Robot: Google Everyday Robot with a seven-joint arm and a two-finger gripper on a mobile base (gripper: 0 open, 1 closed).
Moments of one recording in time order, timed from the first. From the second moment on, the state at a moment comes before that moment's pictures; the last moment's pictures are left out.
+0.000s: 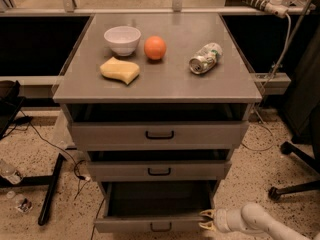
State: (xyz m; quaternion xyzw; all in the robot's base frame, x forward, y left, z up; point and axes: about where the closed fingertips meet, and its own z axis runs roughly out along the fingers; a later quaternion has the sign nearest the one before) arm 0.476 -0.205 0.181 -0.64 0.67 0.17 0.34
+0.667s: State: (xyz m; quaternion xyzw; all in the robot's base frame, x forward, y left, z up) arm 0.476 -0.216 0.189 -0.65 0.66 0.15 0.34
